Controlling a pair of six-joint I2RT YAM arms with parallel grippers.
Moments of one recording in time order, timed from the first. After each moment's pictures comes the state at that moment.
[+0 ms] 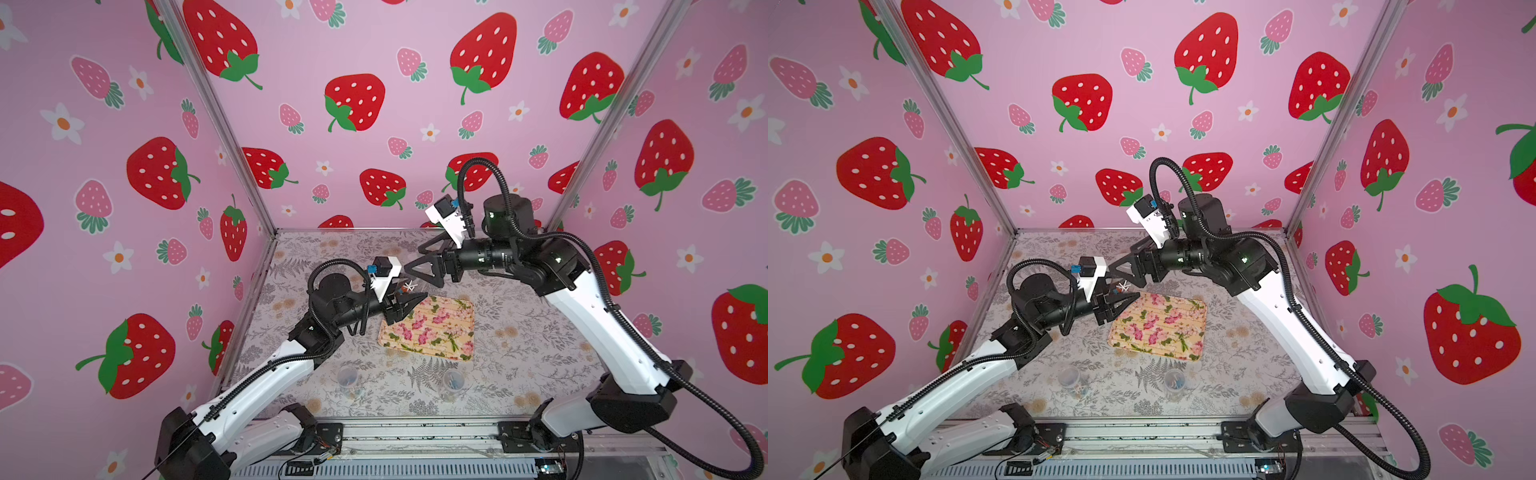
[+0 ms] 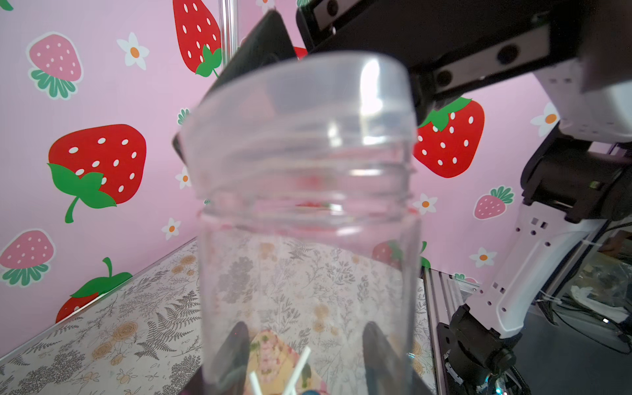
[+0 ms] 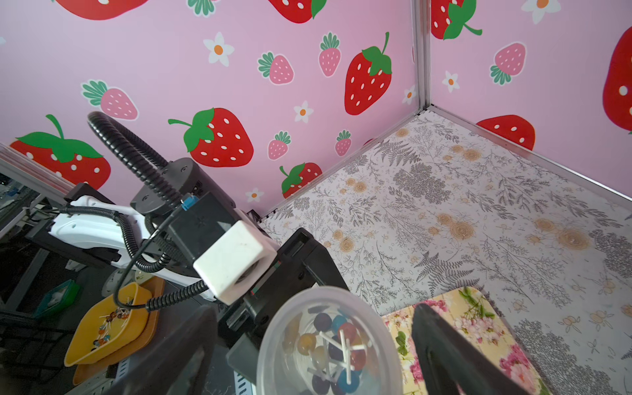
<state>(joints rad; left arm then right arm) -0.63 1.06 0.85 0.25 0.55 -0.07 0.81 1.49 1.90 -0.83 -0.60 0.15</state>
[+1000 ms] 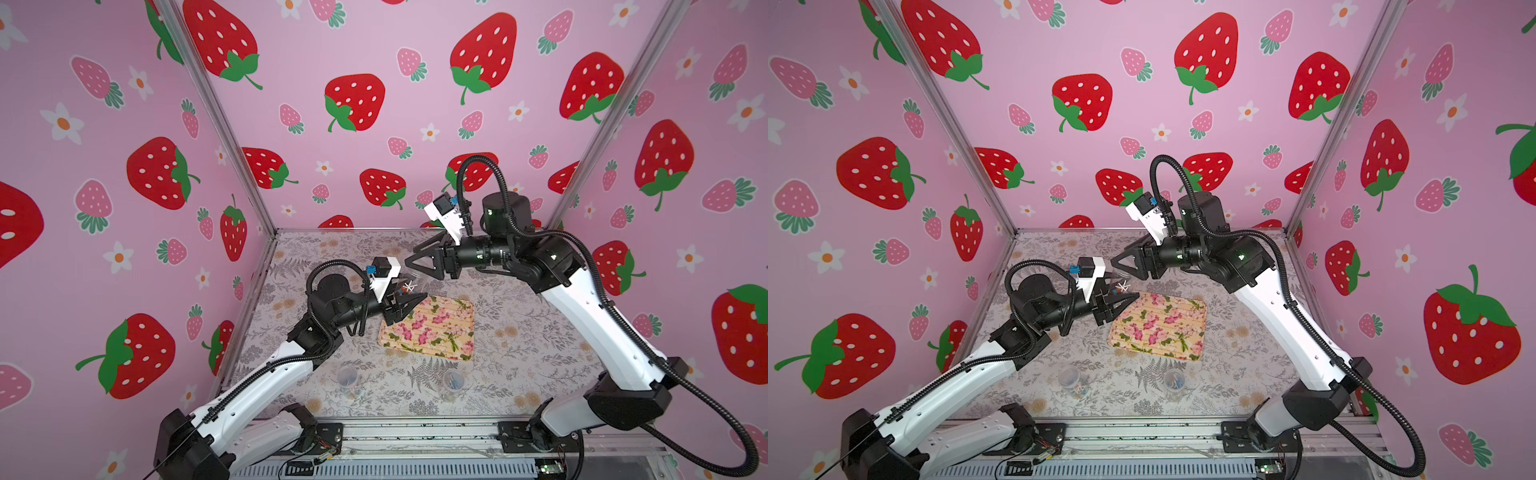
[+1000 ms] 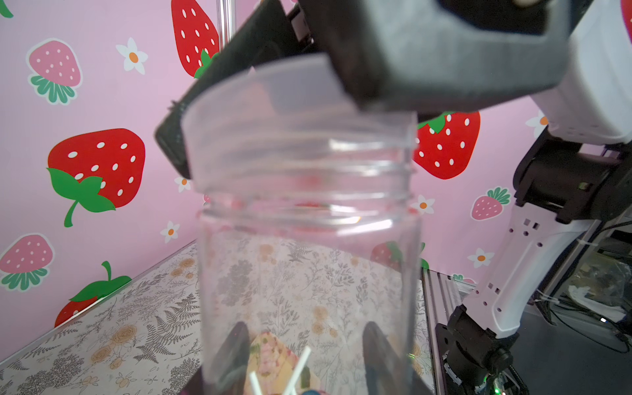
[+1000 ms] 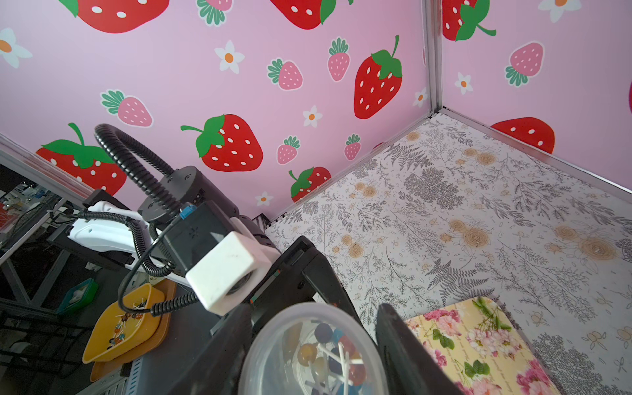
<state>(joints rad) -0.63 1.05 0.85 0.25 0.55 -0.07 0.80 1.50 1.90 -0.80 -0.64 0.16</state>
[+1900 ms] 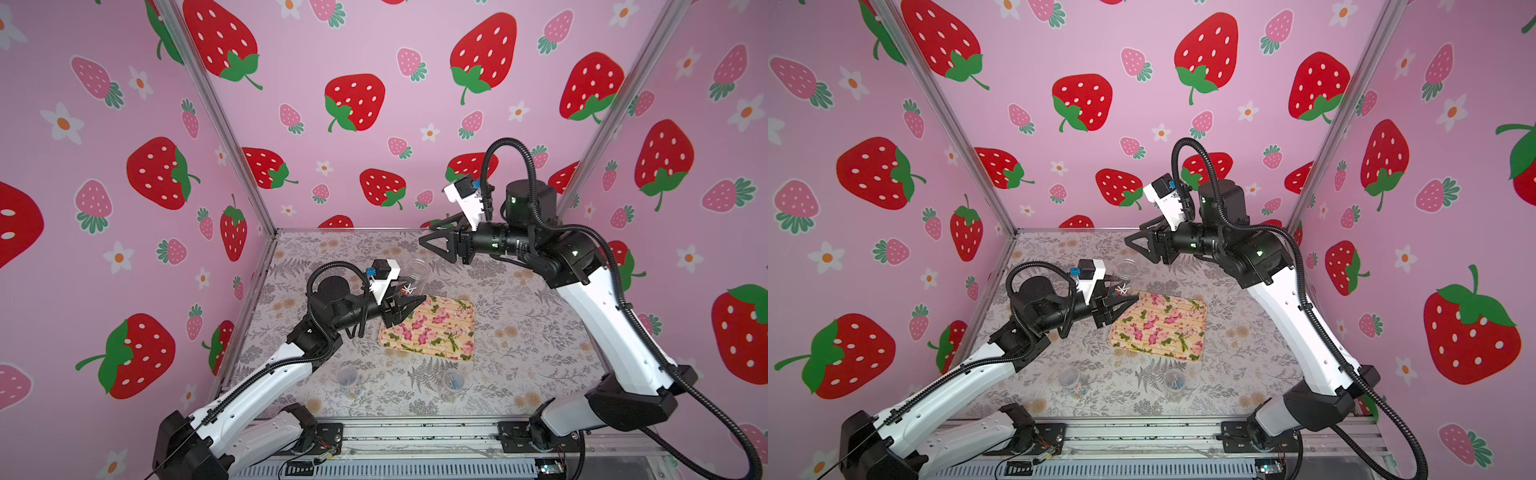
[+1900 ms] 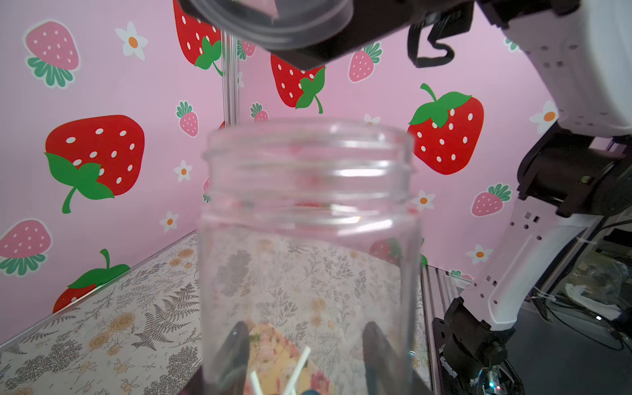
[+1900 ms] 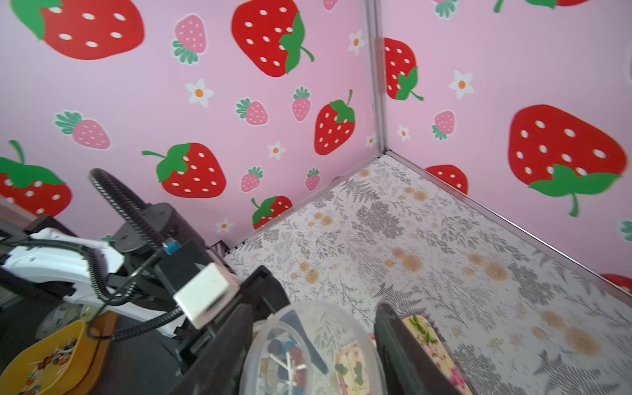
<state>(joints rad) -0.63 1.03 0.82 0.23 0.55 -0.08 0.69 1.46 1.92 -0.78 -0.53 0.09</state>
